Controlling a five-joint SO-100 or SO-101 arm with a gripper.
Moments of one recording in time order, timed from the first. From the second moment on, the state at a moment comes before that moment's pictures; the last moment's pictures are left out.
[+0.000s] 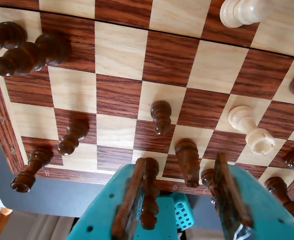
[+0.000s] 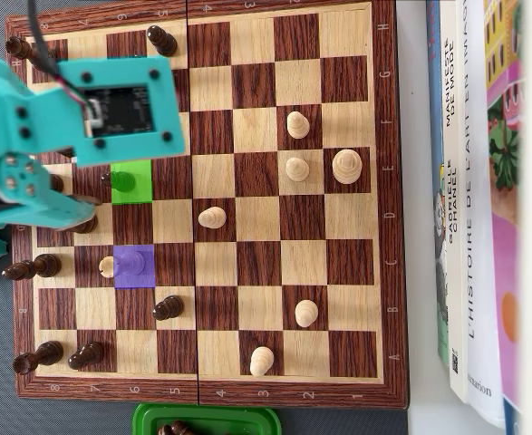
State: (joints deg) arm -10.6 112.1 106.2 89.7 91.5
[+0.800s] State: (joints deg) arm -12.1 111.0 120.6 77.0 92.5
